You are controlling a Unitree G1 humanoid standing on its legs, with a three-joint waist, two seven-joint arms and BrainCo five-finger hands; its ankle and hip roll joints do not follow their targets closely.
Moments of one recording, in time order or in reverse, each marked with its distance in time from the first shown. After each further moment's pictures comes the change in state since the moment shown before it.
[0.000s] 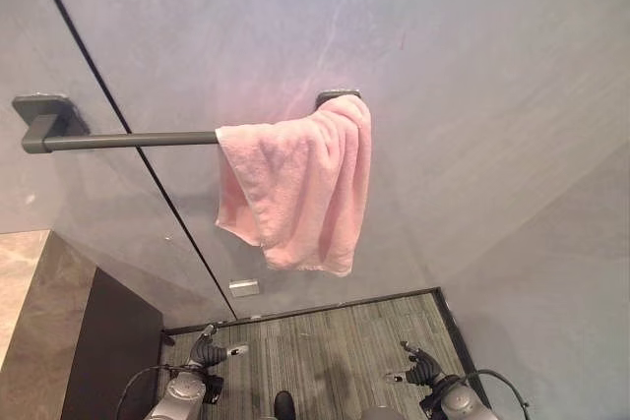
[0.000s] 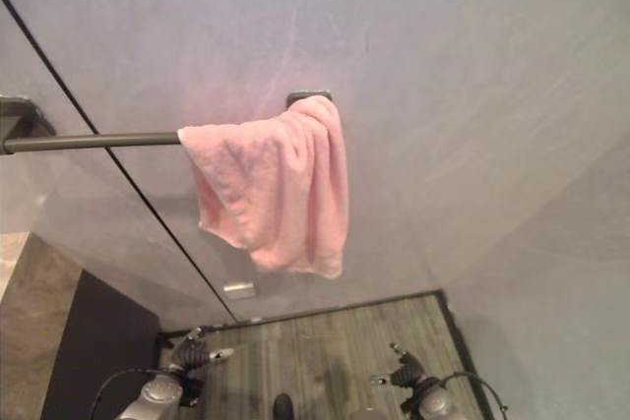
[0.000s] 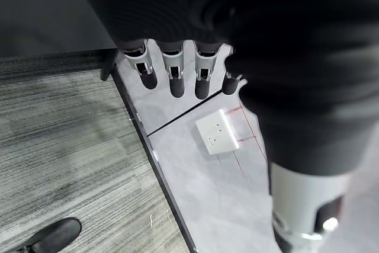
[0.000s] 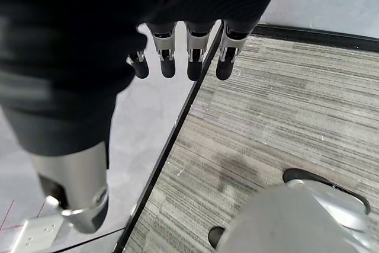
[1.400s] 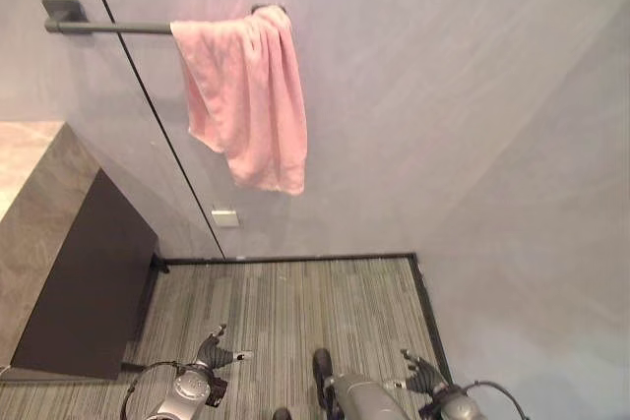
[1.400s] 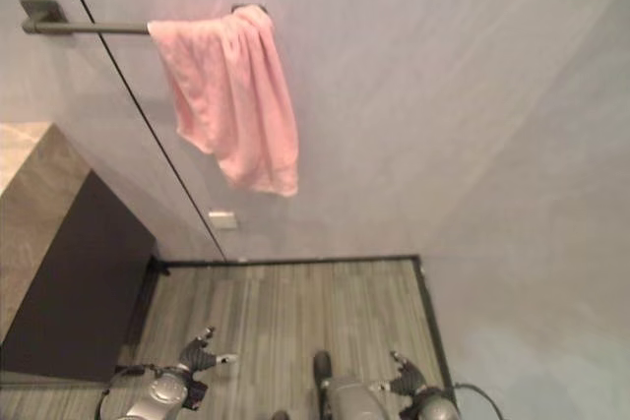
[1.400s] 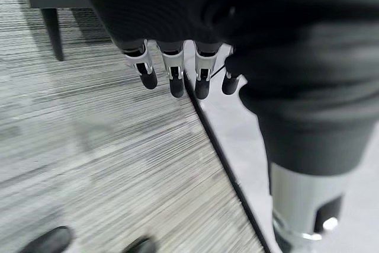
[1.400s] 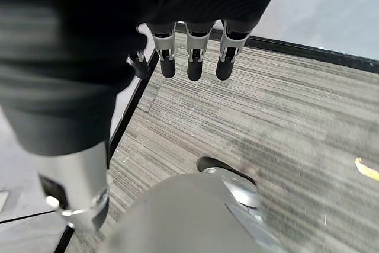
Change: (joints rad) left arm -0.010 -0.014 -0.037 0.013 0.088 0.007 -0.019; right arm 0.028 0.003 0.001 0.024 0.066 -0.004 -0.001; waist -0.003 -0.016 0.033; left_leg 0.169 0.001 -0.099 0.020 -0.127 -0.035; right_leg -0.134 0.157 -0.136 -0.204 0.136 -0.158
